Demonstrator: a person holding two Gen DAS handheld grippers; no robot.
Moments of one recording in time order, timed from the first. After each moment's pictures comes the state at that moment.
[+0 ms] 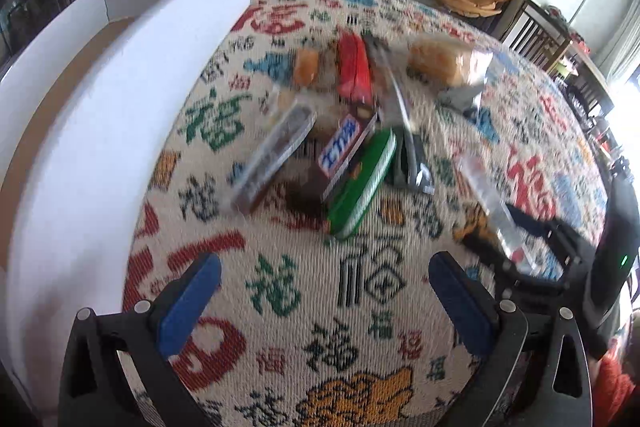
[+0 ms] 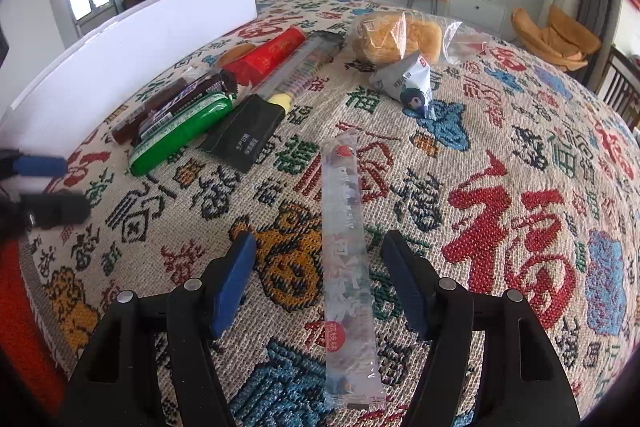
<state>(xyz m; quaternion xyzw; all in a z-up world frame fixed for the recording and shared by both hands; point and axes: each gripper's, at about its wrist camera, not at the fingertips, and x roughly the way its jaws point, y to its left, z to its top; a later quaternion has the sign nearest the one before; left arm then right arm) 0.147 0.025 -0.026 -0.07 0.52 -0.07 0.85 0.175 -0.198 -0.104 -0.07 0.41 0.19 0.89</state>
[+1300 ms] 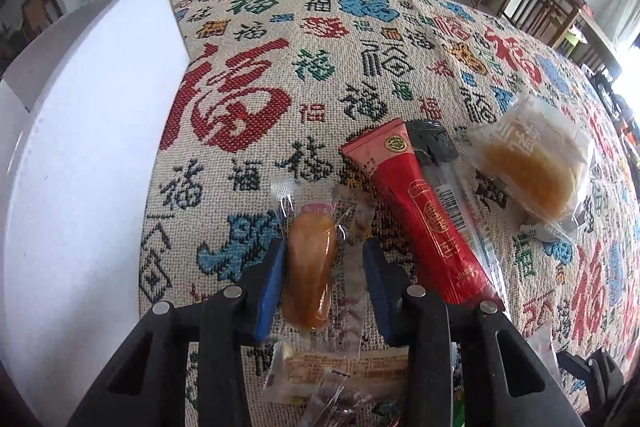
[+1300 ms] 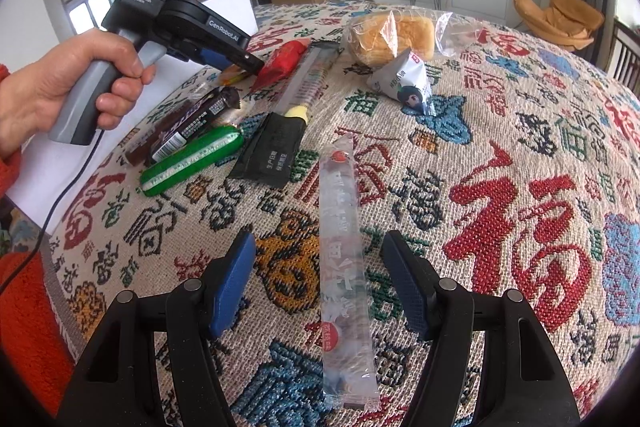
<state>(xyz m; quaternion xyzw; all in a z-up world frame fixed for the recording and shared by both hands) 0.335 0.012 -0.063 -0.01 0.55 -0.08 0.83 0.188 -0.230 -0.106 -0.01 0.41 0.22 0.89</state>
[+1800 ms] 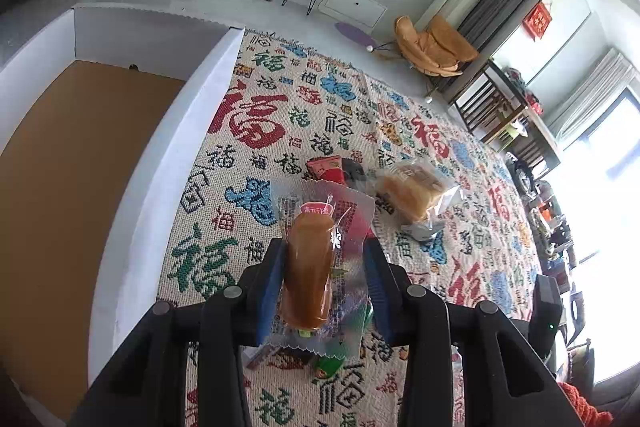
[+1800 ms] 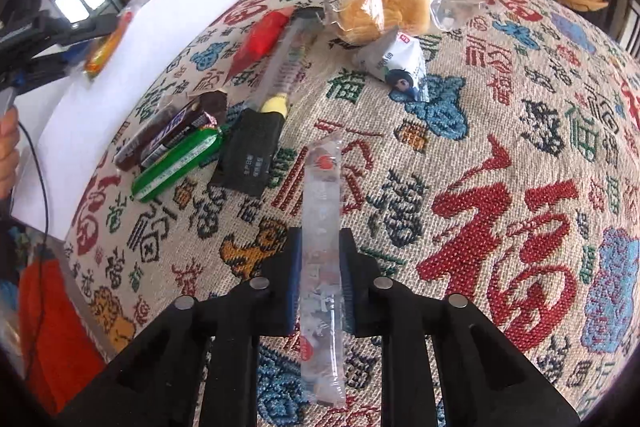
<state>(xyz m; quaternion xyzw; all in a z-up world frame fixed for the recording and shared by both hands) 0.220 0.083 0.031 -0.18 0.45 -0.15 0.86 0.238 -0.237 -0.090 0.00 0.52 0.22 0.83</state>
